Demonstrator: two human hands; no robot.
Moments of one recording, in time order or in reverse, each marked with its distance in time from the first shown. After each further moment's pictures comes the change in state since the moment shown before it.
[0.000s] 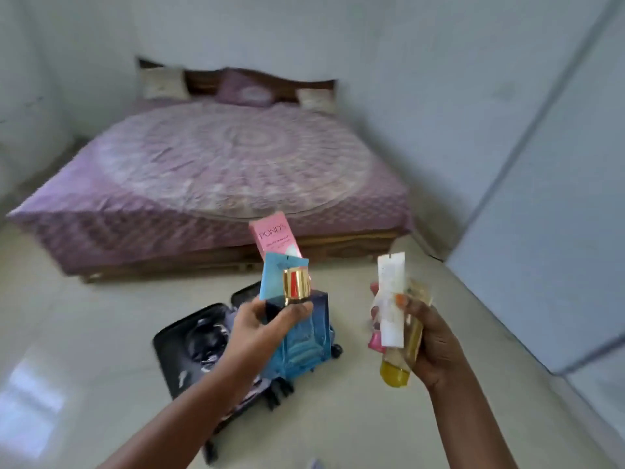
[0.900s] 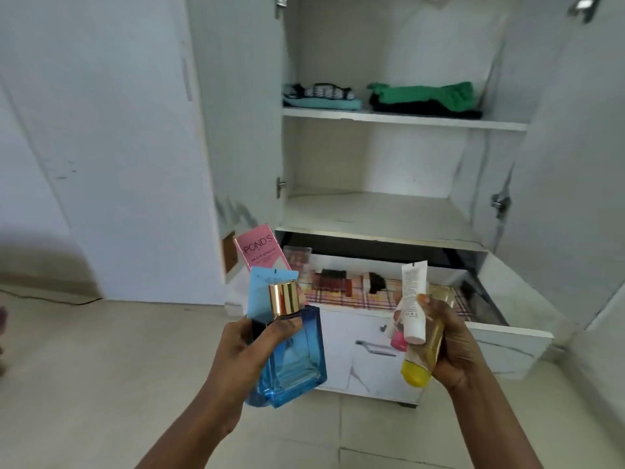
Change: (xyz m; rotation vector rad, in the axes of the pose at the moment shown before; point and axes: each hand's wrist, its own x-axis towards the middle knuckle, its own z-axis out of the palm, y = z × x) left_hand -0.399 -0.071 0.533 0.163 -1.231 -0.014; right_hand -0.686 -0.096 -0.354 0.371 0.996 -0.799
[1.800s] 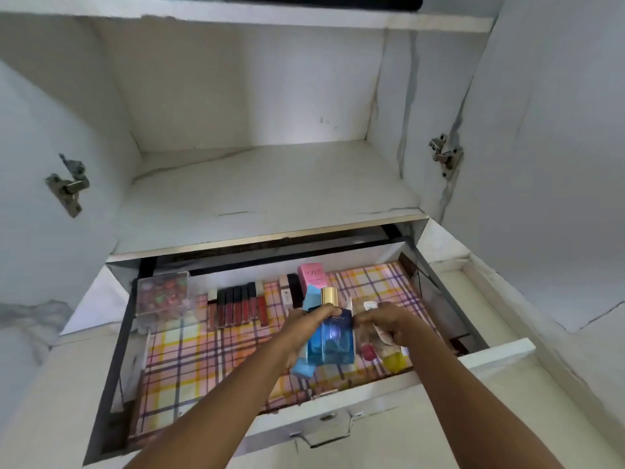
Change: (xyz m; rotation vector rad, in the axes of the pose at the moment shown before) left_hand 0.343 -0.152 0.213 0.213 -0.507 -0.602; right_hand 0.253 -0.055 -0.165 -0.731 0.544 0.408
